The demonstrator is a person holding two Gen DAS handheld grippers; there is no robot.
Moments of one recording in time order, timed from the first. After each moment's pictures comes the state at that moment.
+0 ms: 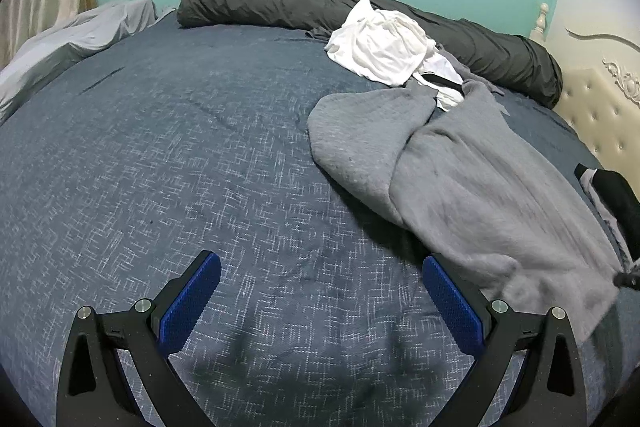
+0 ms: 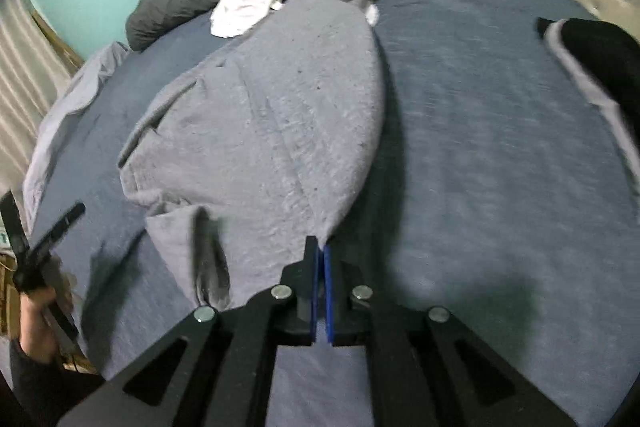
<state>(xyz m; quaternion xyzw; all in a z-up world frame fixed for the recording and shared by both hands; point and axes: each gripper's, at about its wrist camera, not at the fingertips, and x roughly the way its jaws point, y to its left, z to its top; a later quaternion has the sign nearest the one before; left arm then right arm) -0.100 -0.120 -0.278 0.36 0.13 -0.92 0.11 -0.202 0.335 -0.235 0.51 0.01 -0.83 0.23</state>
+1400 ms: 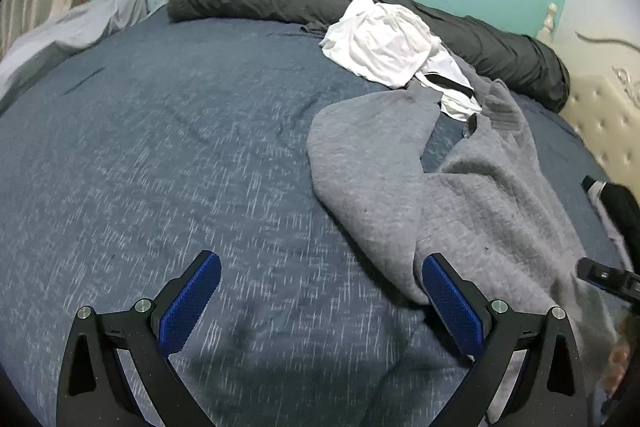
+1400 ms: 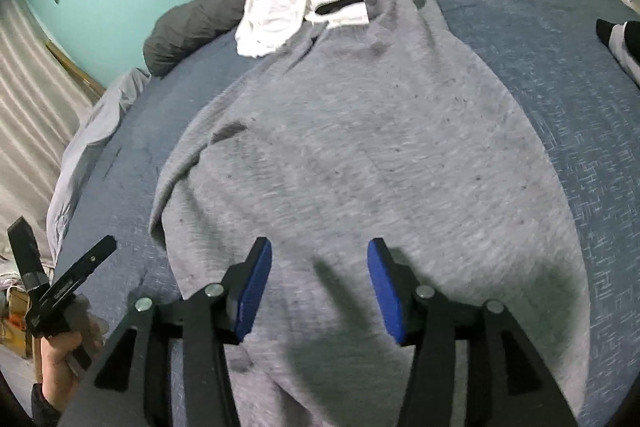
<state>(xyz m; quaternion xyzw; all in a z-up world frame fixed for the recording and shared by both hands) -0.161 -0.116 -0.287 0.37 0.13 -0.91 0.12 -0.248 0.242 -0.256 0.47 -0.08 -0.83 0.29</state>
